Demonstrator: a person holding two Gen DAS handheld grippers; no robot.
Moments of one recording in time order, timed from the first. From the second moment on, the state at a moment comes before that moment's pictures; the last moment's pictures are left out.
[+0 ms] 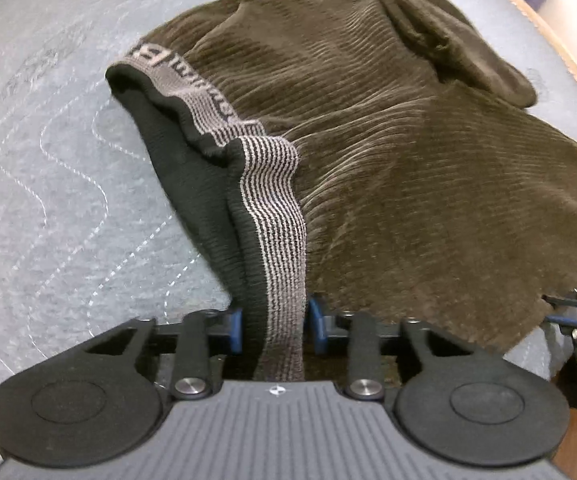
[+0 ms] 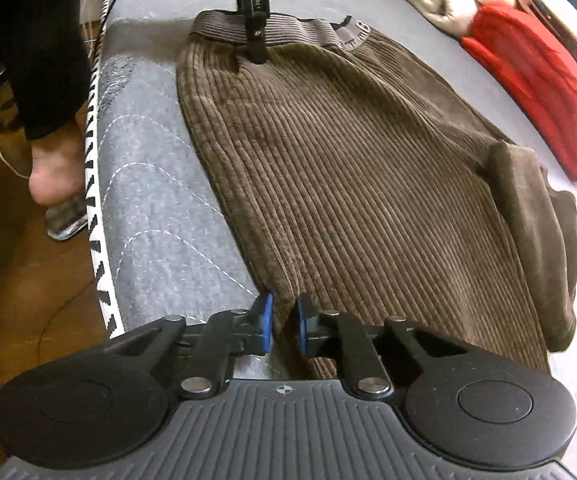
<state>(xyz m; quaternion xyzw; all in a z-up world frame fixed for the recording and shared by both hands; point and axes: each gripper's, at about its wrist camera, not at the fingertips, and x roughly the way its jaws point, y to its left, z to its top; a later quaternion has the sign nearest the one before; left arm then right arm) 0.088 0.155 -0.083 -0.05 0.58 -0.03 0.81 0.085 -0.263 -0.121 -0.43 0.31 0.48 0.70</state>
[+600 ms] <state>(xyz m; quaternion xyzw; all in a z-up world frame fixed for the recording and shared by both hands) 0.070 0.150 -0.032 0.04 0.52 0.01 0.85 0.092 -0.256 -0.085 -0.35 0.36 0.52 0.69</state>
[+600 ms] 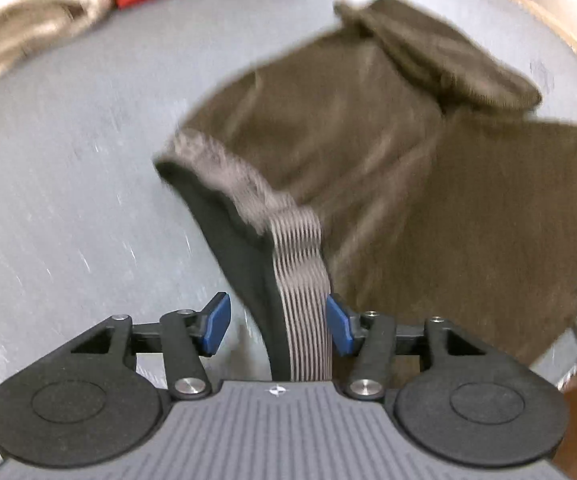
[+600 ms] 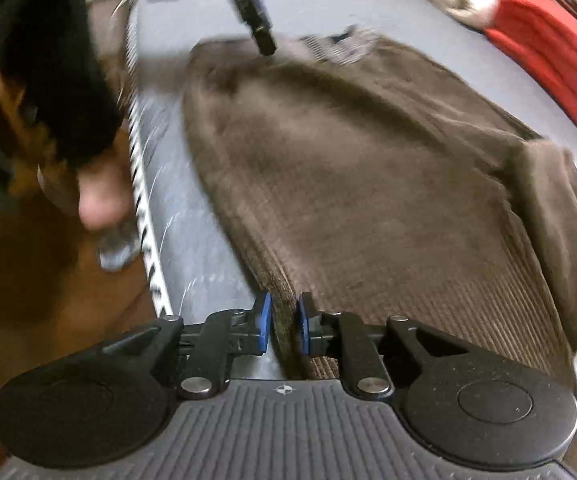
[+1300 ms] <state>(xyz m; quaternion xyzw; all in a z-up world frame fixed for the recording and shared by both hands) 0.118 0.101 -0.026 0.01 0.52 -0.01 0.85 0.149 -0.274 -0.075 -0.24 0.41 0.44 0.76</state>
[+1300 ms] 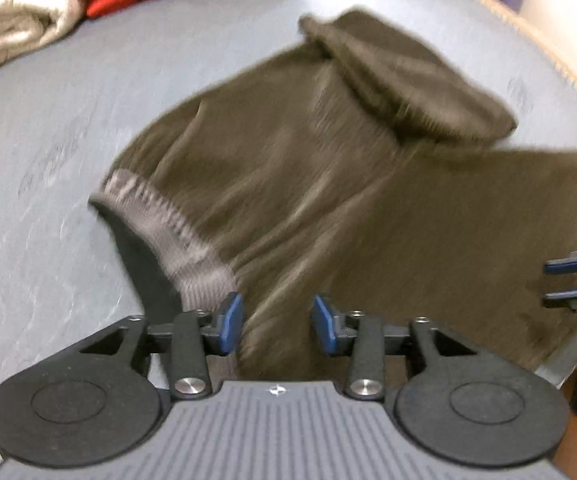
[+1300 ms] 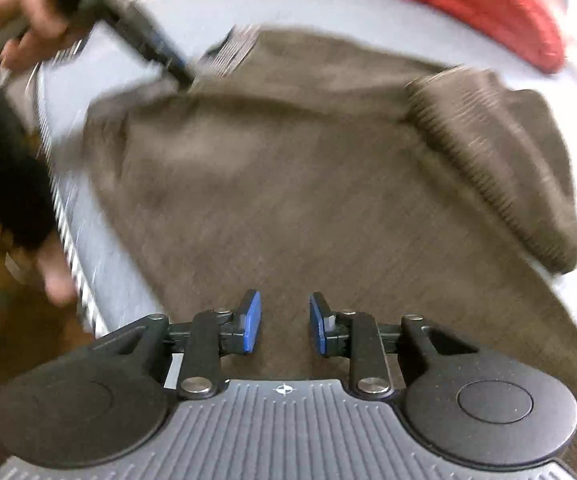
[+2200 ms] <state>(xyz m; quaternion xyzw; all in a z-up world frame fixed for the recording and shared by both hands) 0.236 0.016 0.008 -0.05 0.41 0.04 0.91 0.390 -0.342 0.001 0.07 0.32 0.11 0.94</state>
